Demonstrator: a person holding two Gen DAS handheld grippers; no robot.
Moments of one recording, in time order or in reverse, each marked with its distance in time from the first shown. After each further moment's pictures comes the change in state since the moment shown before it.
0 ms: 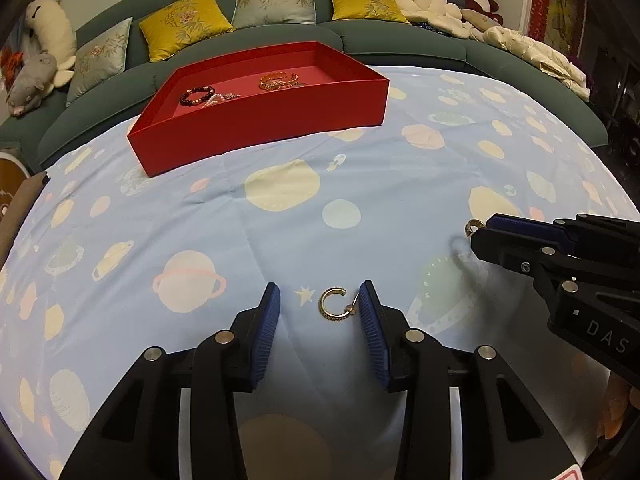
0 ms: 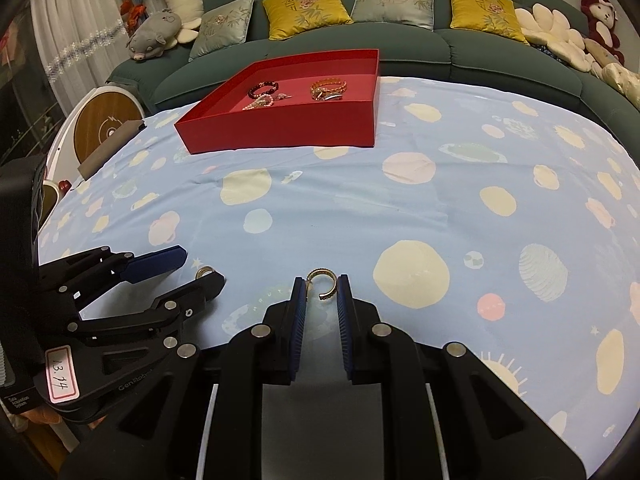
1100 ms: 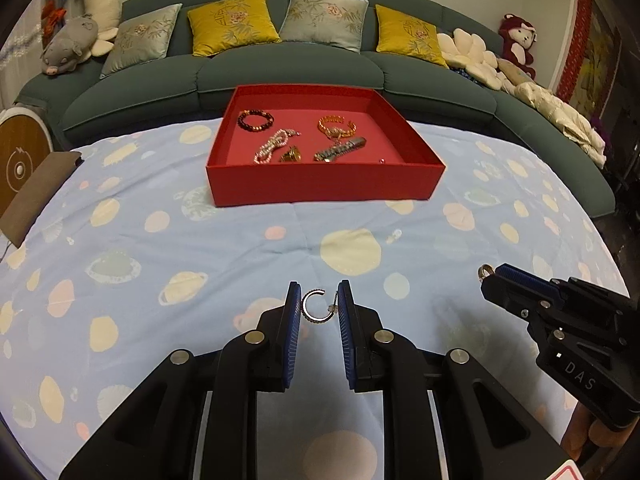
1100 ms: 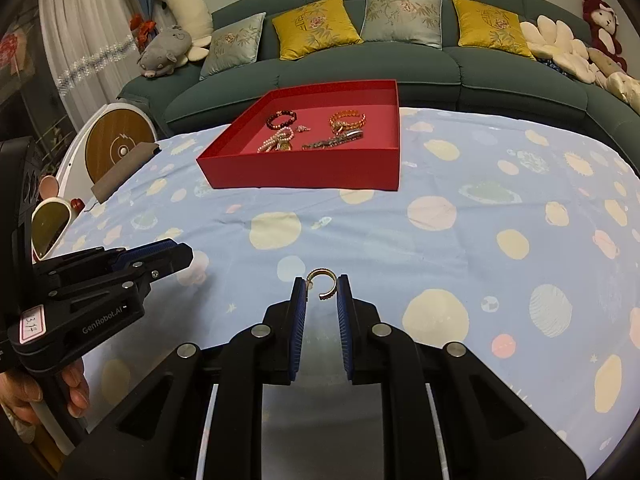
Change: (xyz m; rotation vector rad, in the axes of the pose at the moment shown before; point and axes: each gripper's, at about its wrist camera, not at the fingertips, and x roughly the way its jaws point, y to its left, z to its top) left arm -0.045 0.060 0.036 -0.192 -0.073 -0.001; right arm -0.013 0.021 0.033 0.002 -0.076 0.043
